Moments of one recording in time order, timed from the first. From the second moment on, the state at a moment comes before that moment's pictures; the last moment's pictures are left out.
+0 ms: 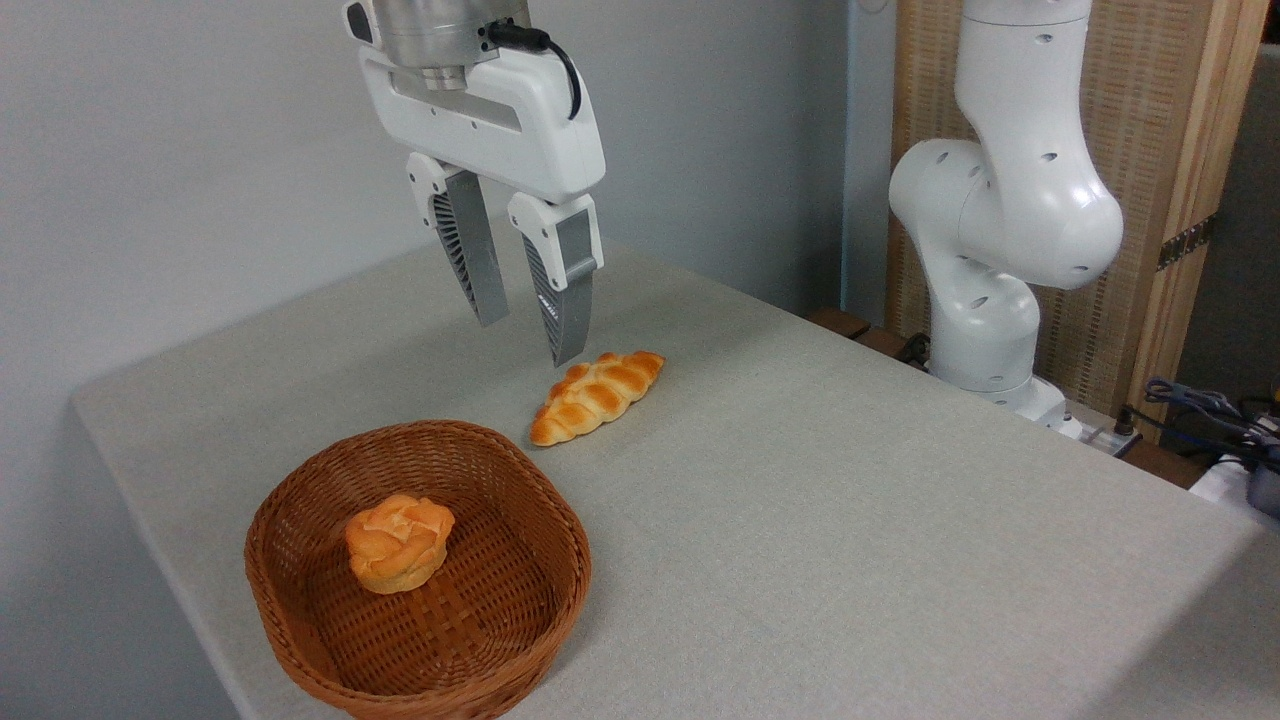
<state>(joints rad) -0.14 -0.04 0.08 -1.61 -0.03 1.56 0.65</state>
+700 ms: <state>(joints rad) -0.14 -0.01 0.07 -1.80 -0.06 2.02 0.65</state>
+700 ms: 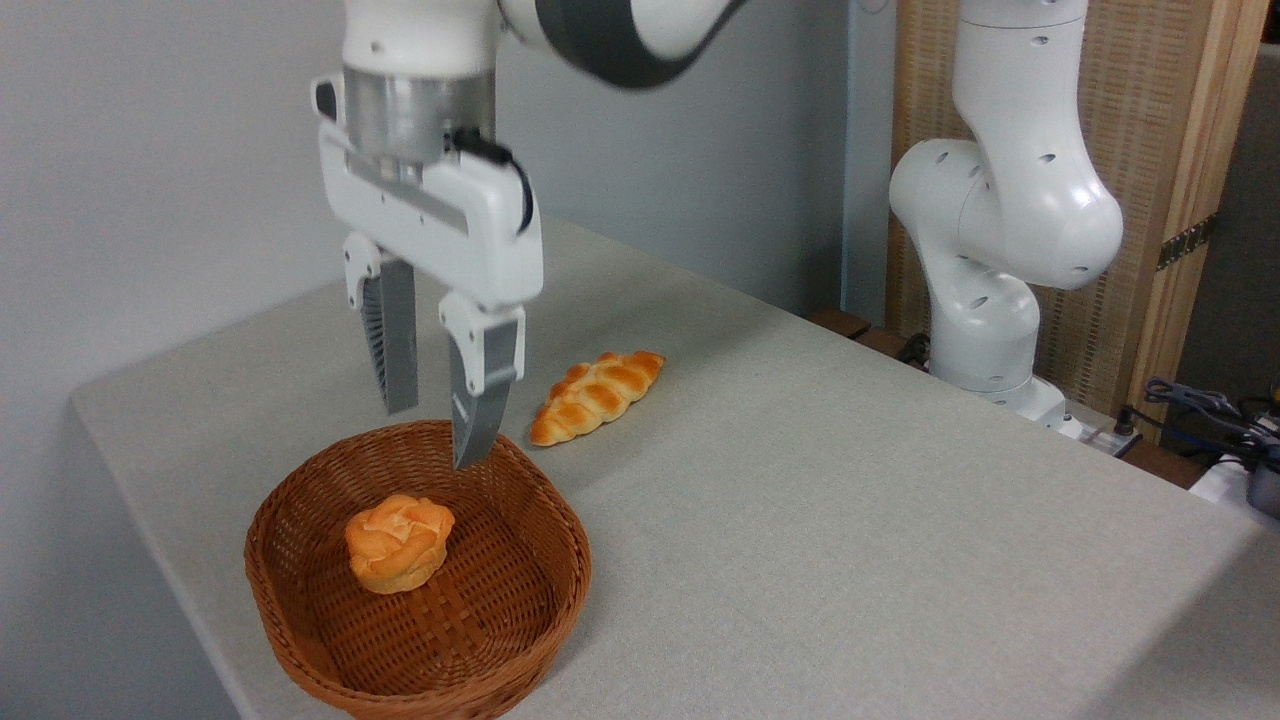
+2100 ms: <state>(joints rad) -0.21 0.17 0.04 -1.90 -0.09 2.30 0.65</state>
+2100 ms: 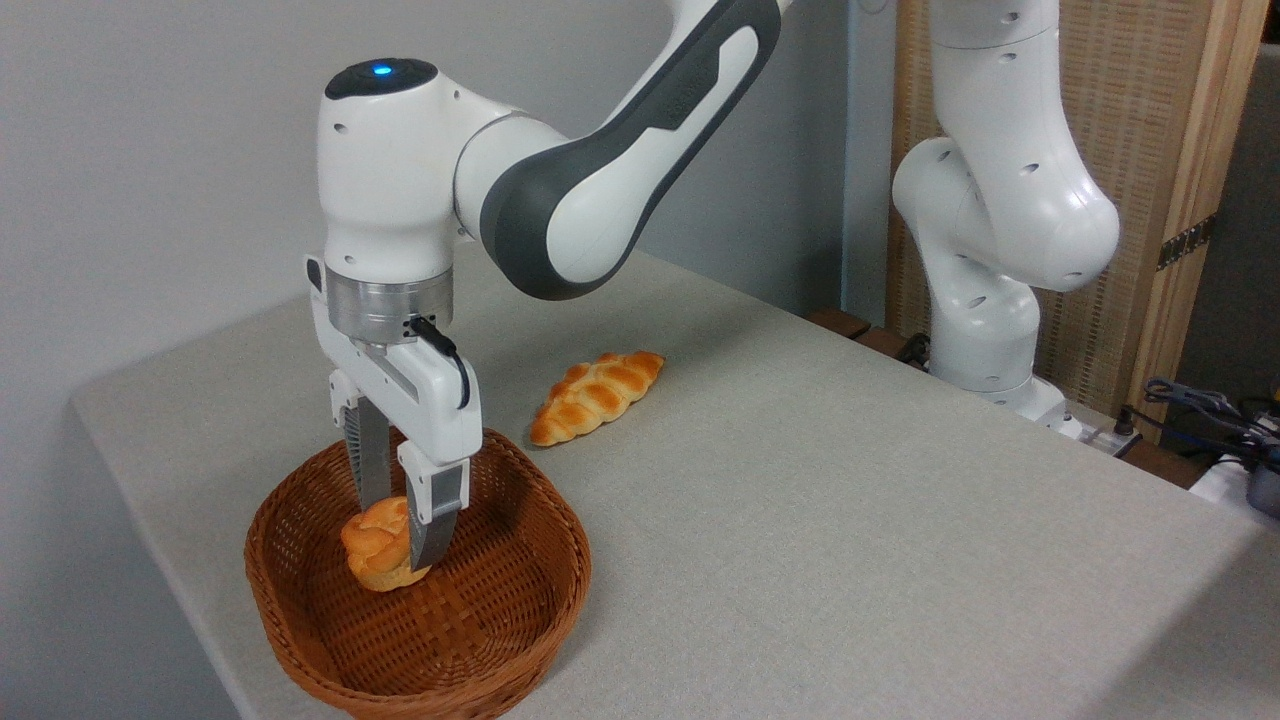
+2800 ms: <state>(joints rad) -0.21 0.17 0.02 -1.90 -0.09 2.30 0.65</state>
